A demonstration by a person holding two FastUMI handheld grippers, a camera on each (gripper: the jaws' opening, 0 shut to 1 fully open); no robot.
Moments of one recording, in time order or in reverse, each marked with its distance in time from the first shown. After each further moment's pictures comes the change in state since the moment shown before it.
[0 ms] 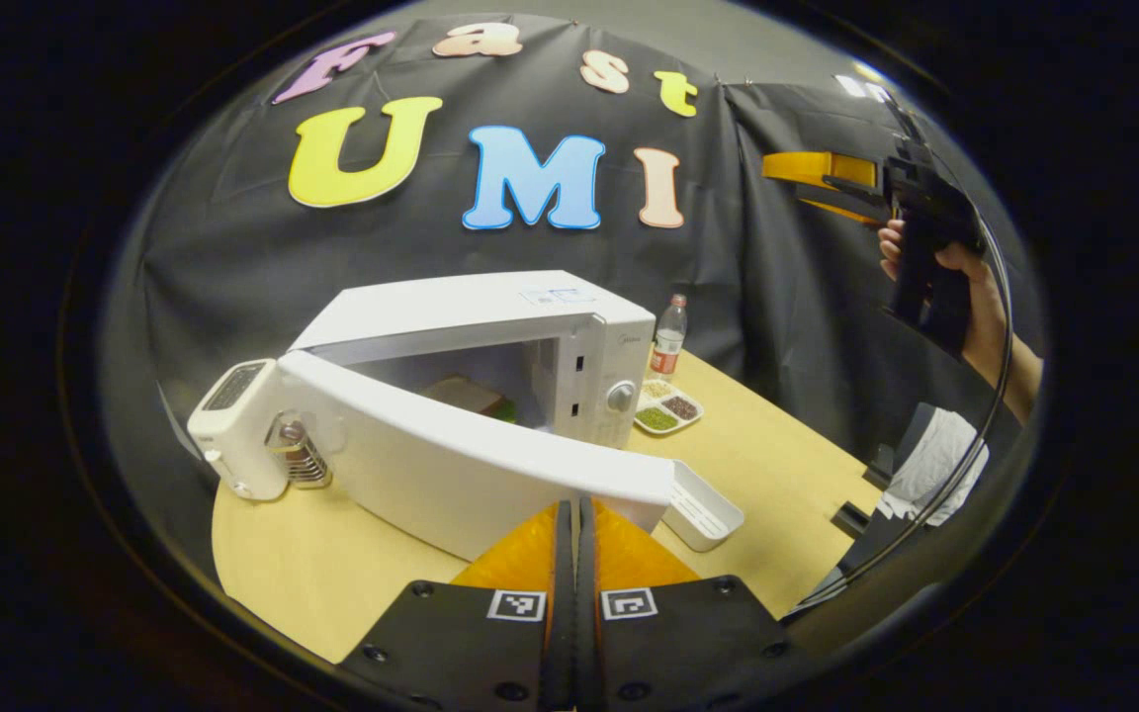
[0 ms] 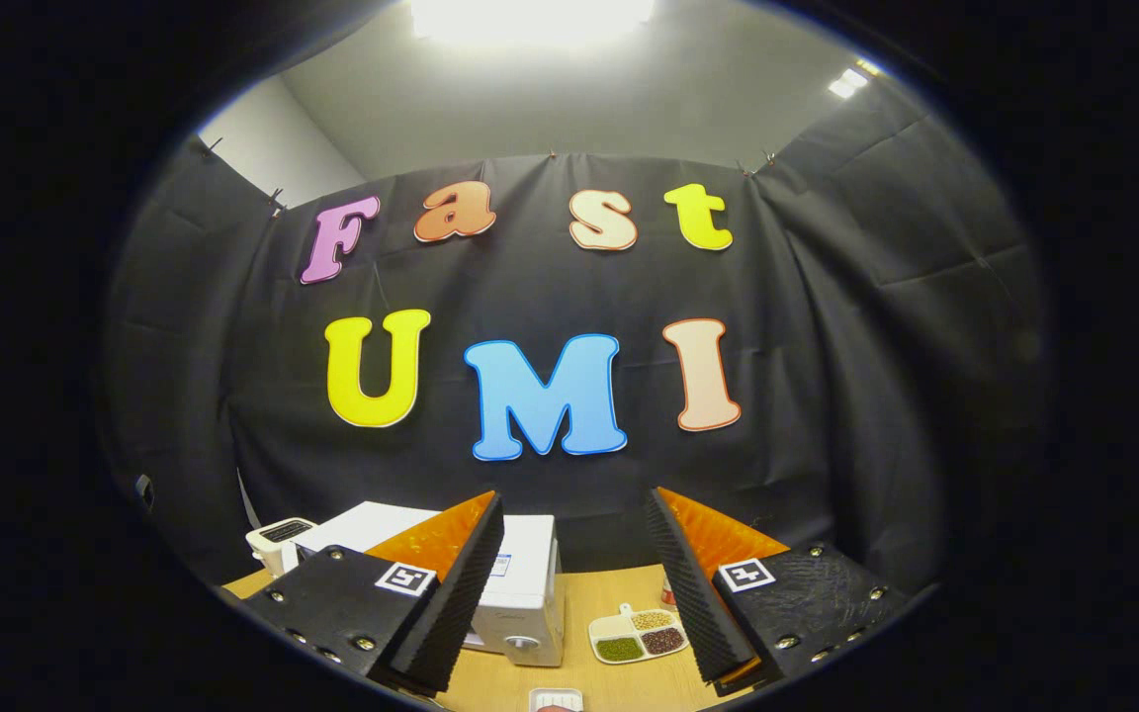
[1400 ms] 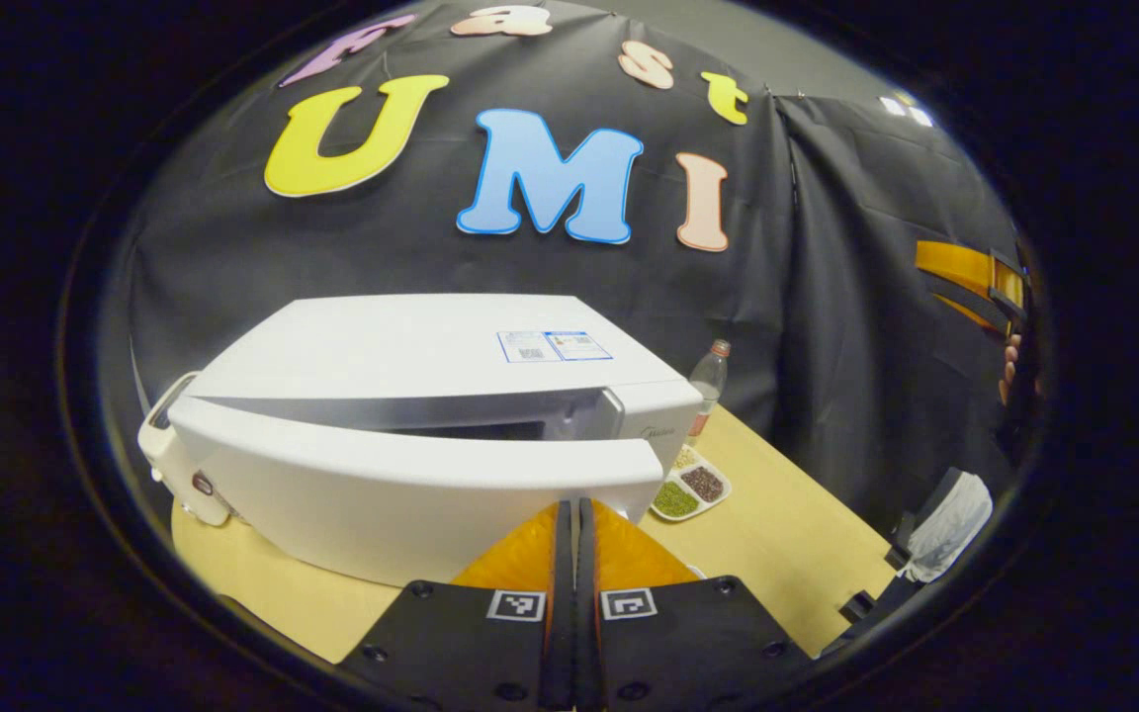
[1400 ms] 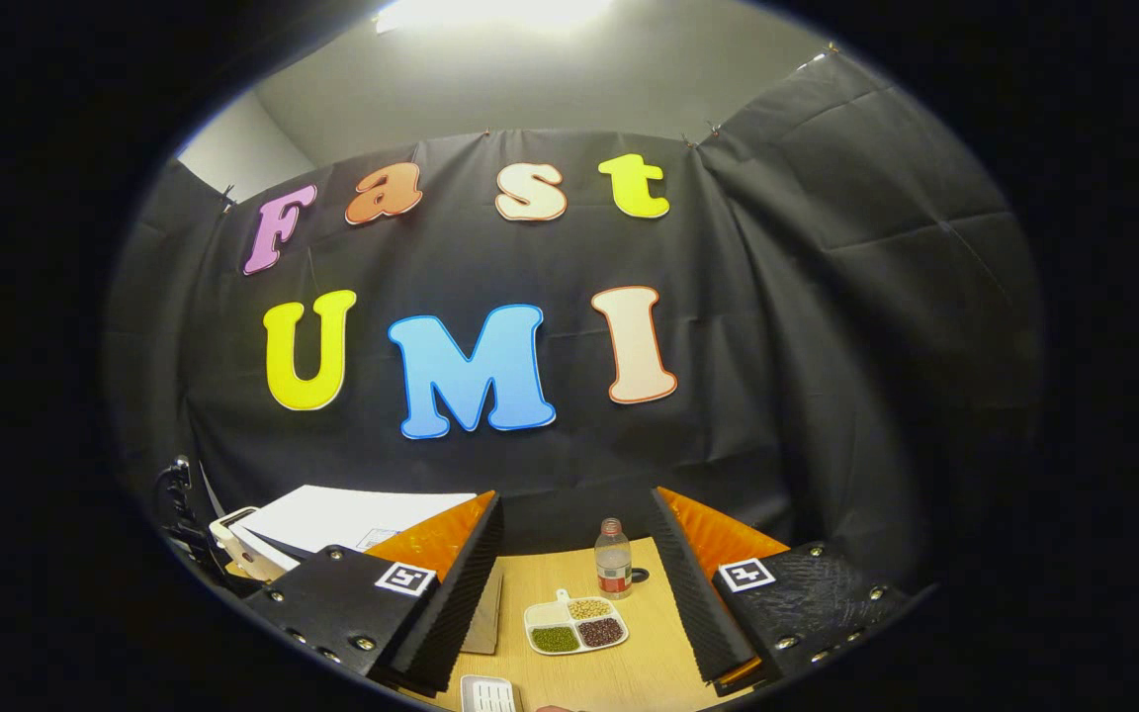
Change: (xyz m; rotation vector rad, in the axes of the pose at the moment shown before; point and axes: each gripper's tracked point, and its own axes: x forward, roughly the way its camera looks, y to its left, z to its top) left arm 0.156 -0.002 0.083 -0.099 -0.050 0.051; right arm 0.016 -0.099 -0.029 0.039 0.068 -0.106
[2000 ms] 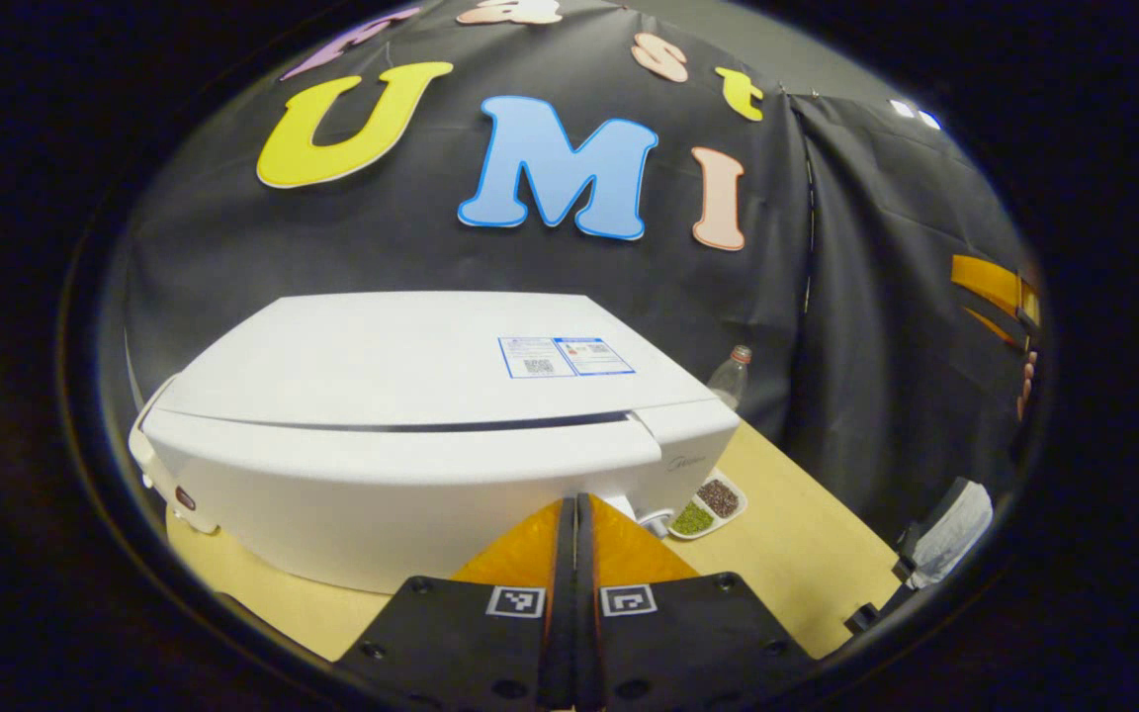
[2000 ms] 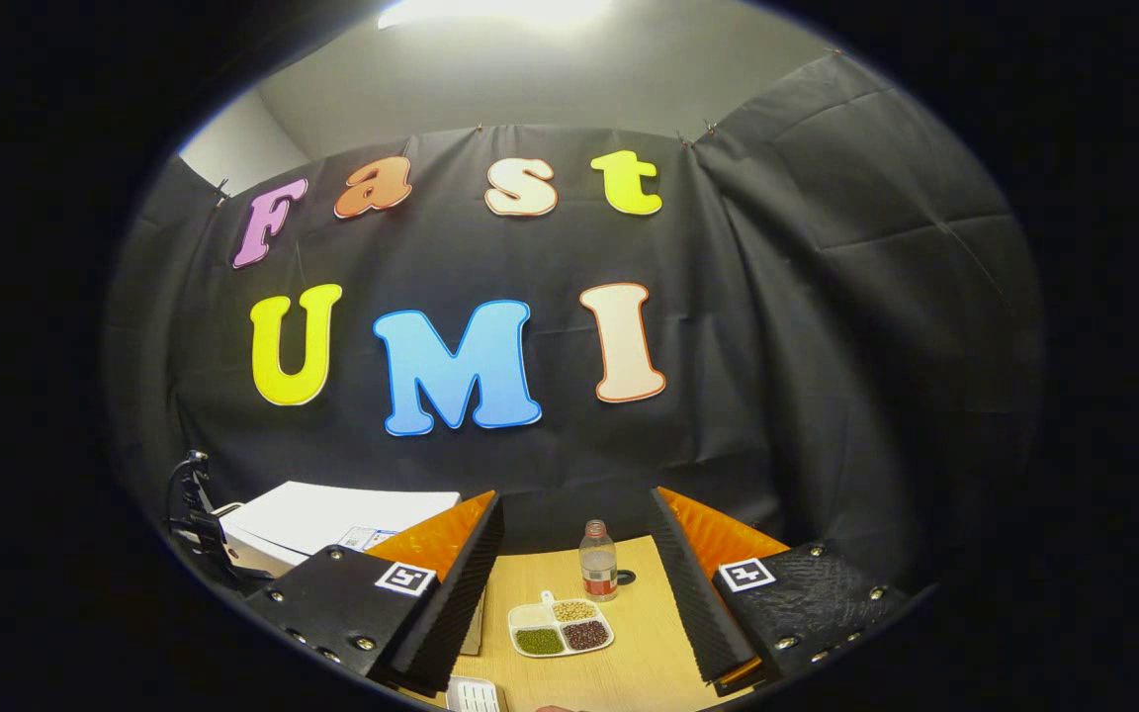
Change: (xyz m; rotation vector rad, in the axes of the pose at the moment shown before) left arm 0.037 0.009 0.007 -0.002 0.016 0.006; right arm 0.010 -0.011 0.001 -0.014 0.007 -0.032
